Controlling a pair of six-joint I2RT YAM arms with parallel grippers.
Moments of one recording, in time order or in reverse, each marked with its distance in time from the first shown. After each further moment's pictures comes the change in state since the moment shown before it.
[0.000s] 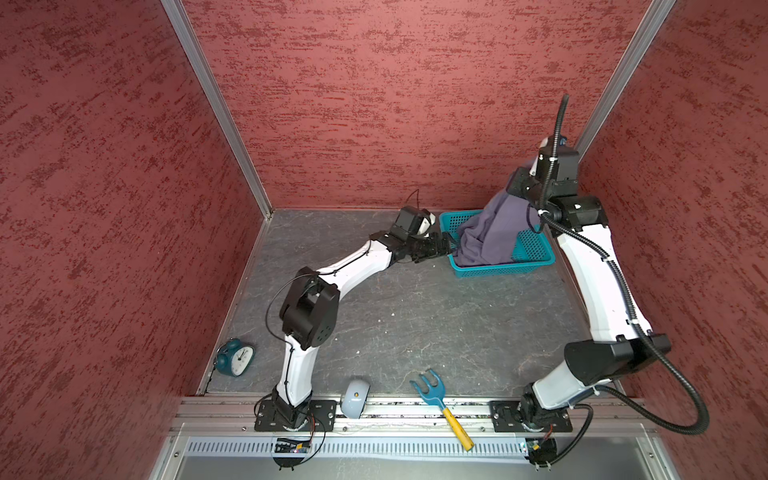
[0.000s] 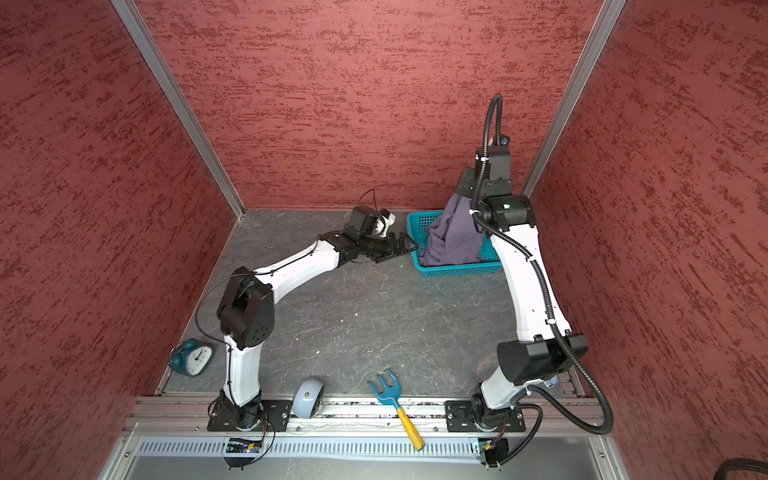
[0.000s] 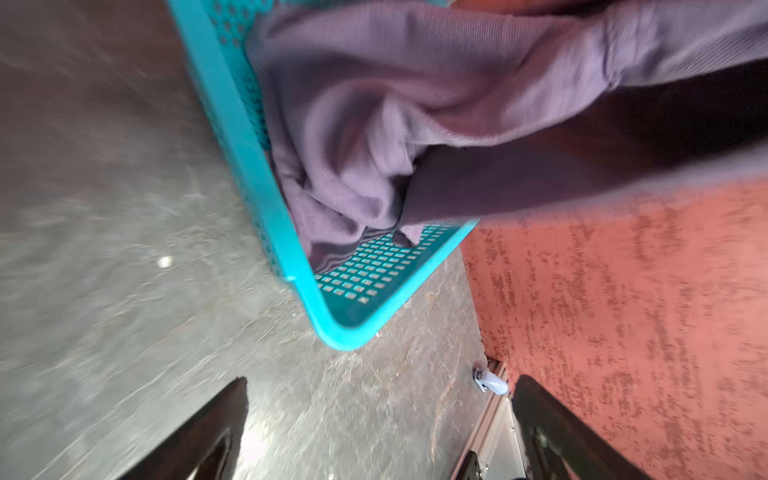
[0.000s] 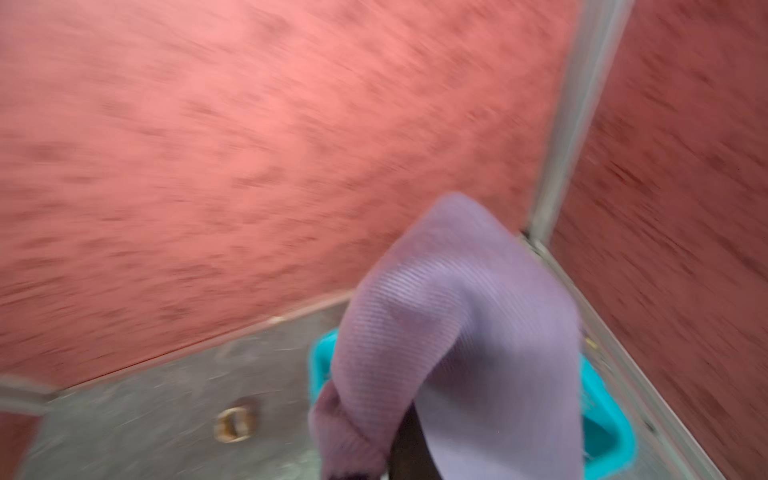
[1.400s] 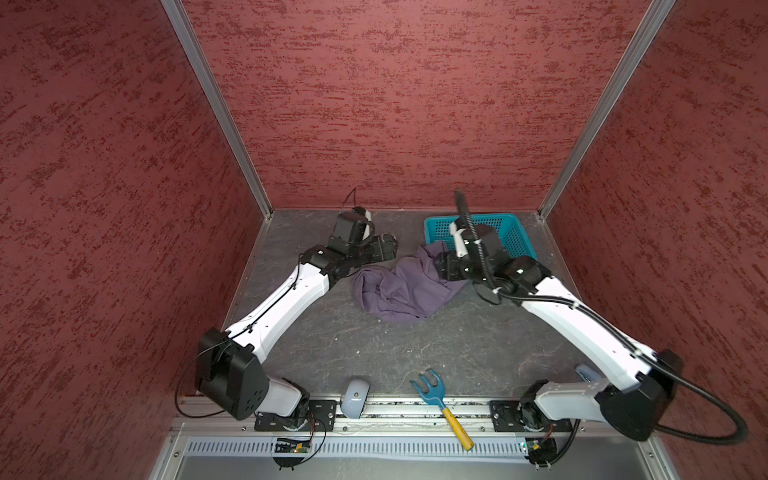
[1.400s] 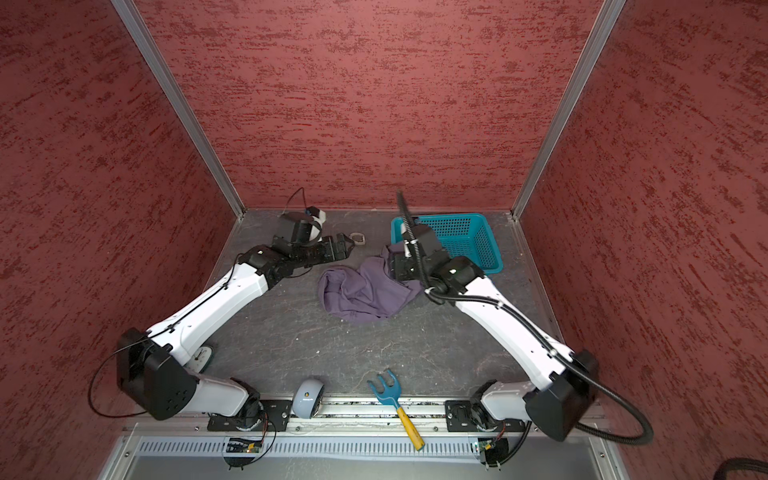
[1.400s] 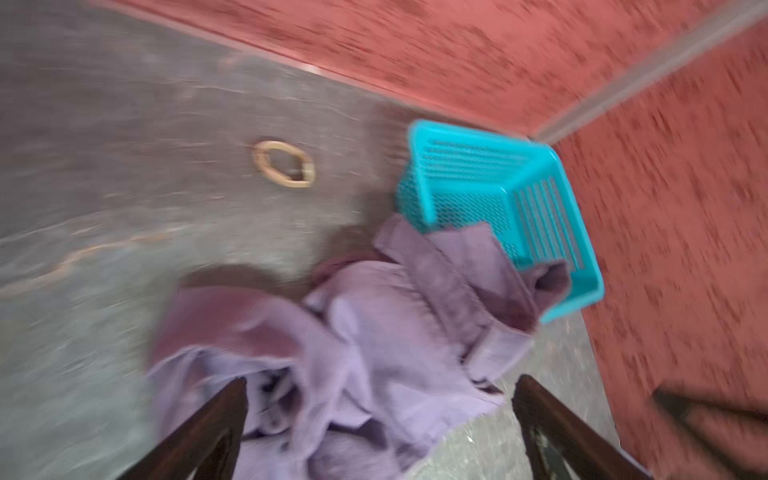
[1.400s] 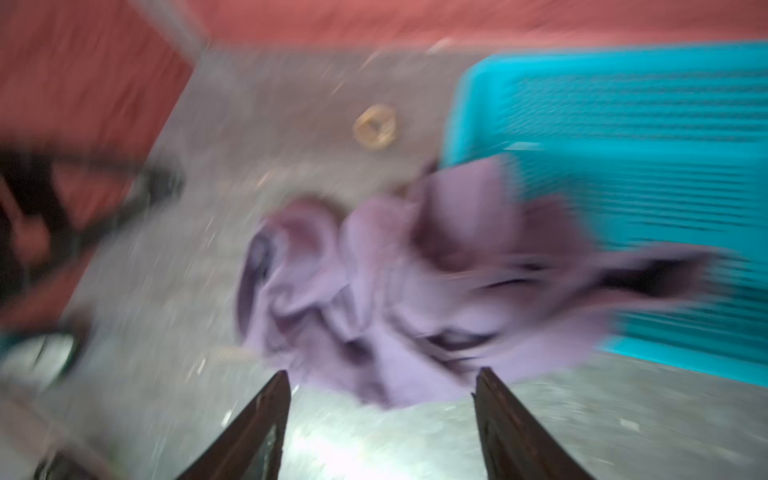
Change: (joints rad) left arm 0.080 -0.476 -0.328 -0.209 -0.374 0.197; right arm 0.329 -0.338 -0.766 0.087 -0.158 0.120
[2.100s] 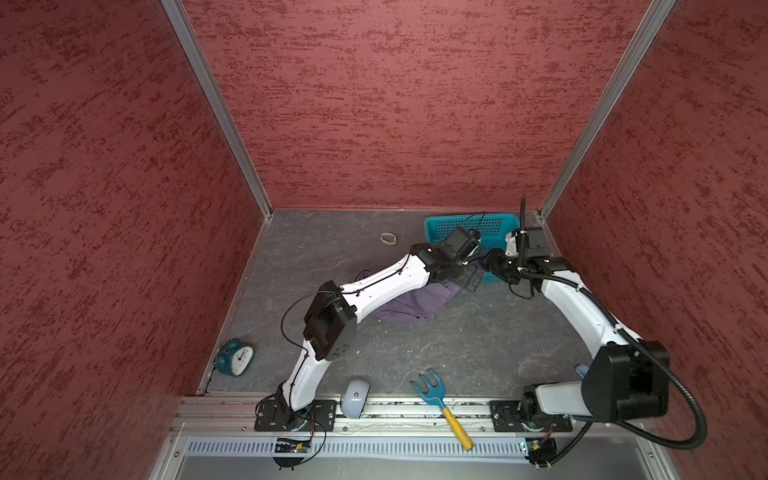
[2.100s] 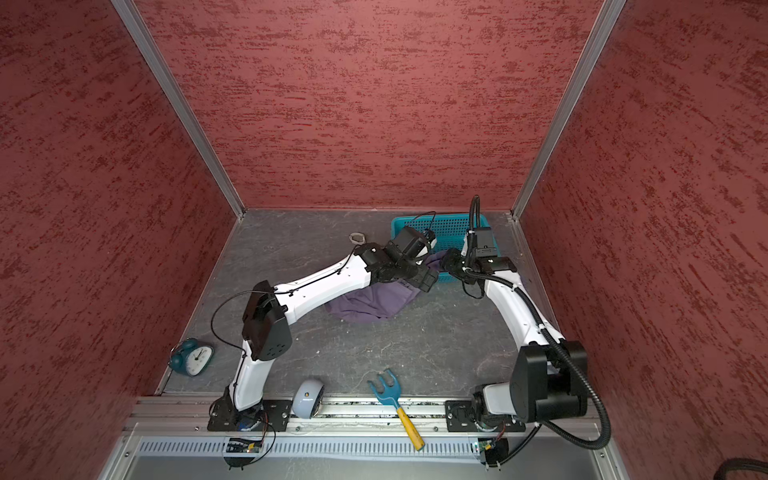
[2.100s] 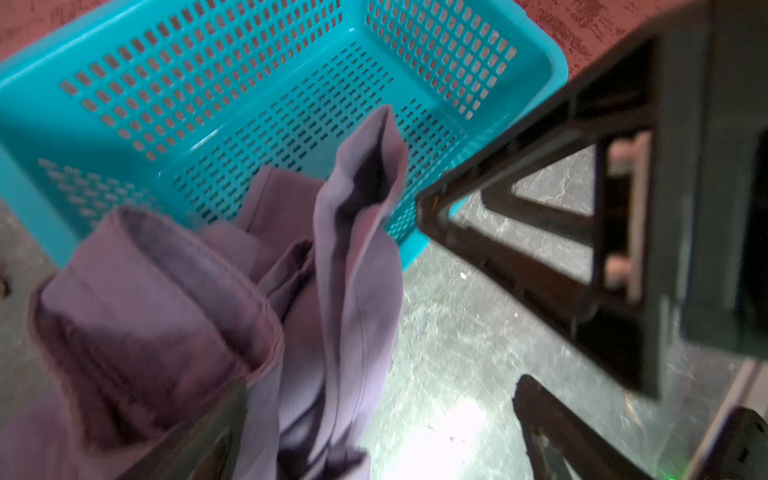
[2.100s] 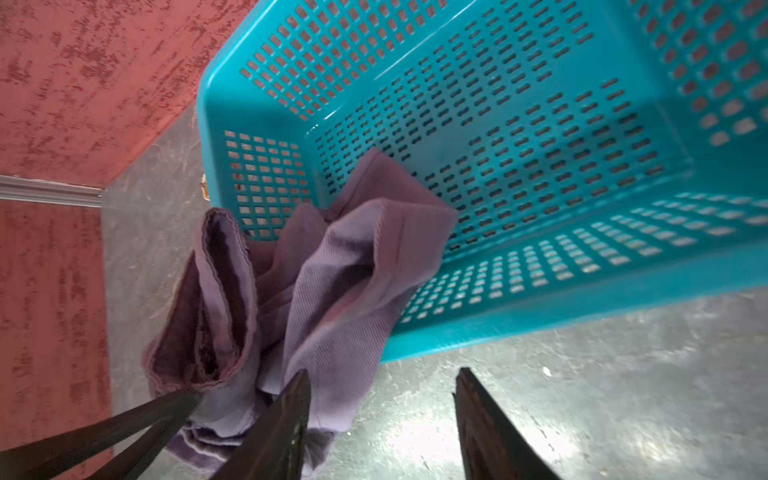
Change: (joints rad) left arm -0.397 0.657 0.690 -0.216 -0.143 0.327; right arm -0.467 0.116 -0.207 0.137 -0.355 0.121
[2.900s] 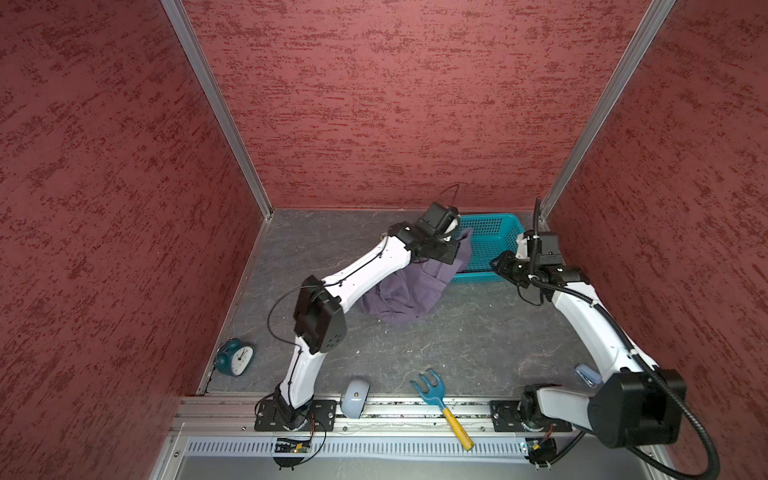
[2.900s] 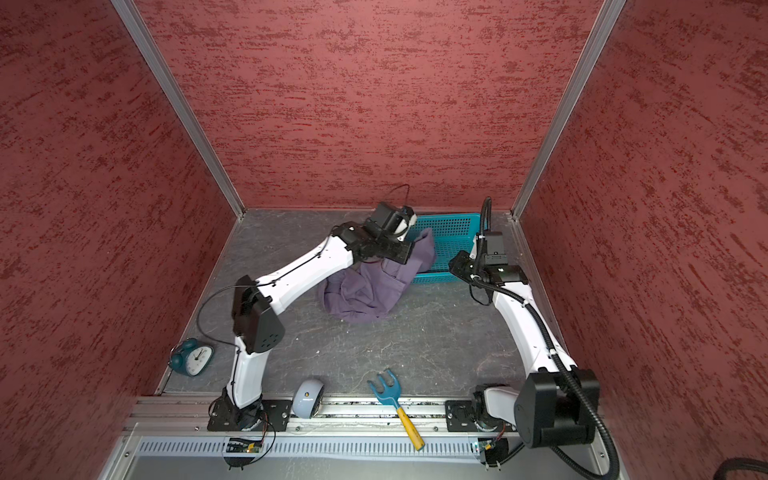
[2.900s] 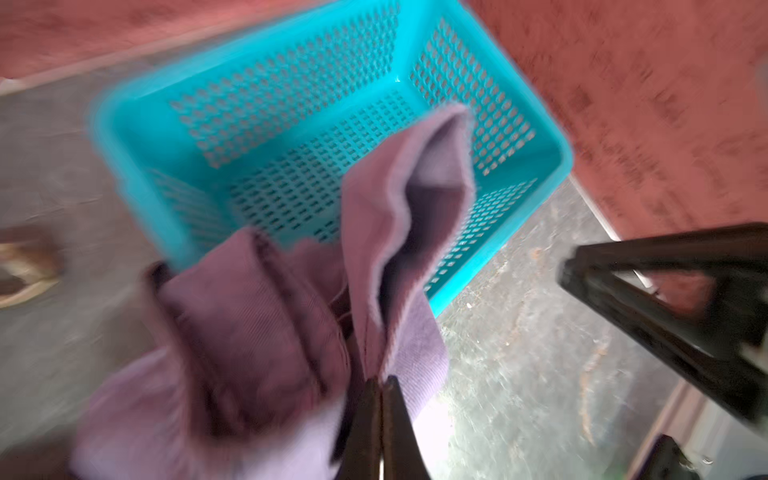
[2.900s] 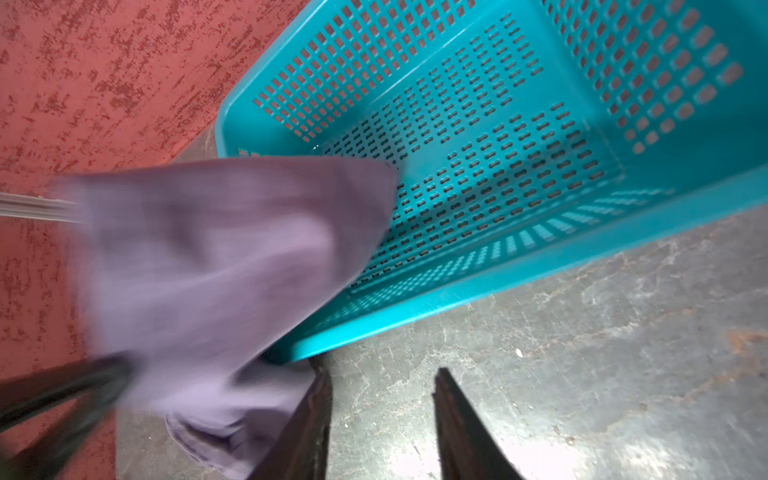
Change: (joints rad) left arm 0.168 -0.170 -0.057 -0.036 0.134 -0.094; right arm -0.021 -0.110 -0.022 -0.043 0.039 -0.007
